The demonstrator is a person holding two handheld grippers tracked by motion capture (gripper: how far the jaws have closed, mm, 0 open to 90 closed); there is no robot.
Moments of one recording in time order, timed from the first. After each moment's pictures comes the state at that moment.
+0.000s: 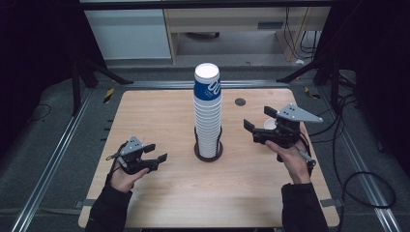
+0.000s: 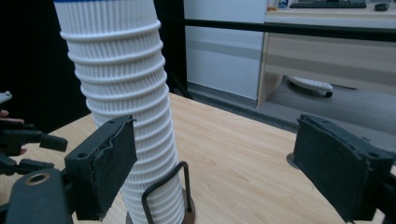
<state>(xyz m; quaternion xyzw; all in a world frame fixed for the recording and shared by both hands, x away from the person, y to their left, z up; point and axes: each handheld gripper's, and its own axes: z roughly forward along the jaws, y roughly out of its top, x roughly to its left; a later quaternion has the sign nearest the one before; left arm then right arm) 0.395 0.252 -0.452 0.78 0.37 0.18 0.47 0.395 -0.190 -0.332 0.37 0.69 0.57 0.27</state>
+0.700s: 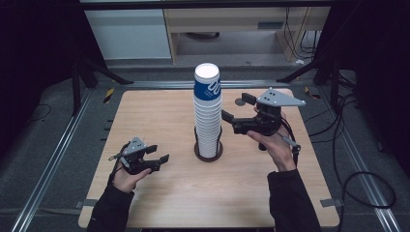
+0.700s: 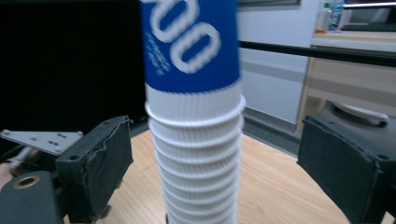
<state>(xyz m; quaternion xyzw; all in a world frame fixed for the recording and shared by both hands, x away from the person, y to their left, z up) 0.396 0.248 -0.457 0.78 0.38 0.17 0.47 0.404 -0.140 -0.290 0.30 0.70 0.61 0.23</state>
